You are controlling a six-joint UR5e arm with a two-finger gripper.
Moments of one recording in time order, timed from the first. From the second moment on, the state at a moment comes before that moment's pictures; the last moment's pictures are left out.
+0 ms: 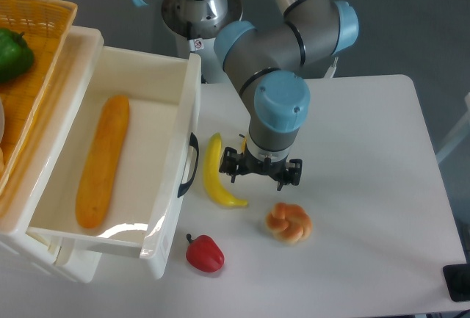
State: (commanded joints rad) arm 2.47 -1.99 -1.52 -1.25 1.50 0.61
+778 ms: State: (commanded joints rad) arm 2.43 -2.02 -1.53 -1.25 1.46 0.61
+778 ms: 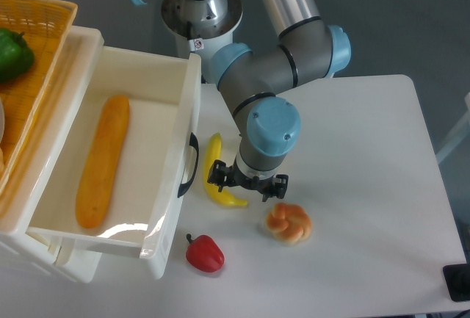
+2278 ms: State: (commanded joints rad) arm 2.39 -1.98 -1.54 -1.26 1.39 0.61
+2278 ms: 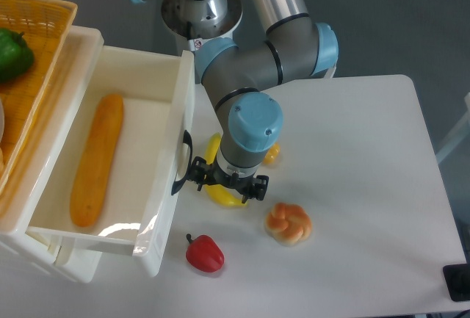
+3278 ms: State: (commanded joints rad) arm 2.30 -1.96 -1.55 -1.27 1.37 0.60
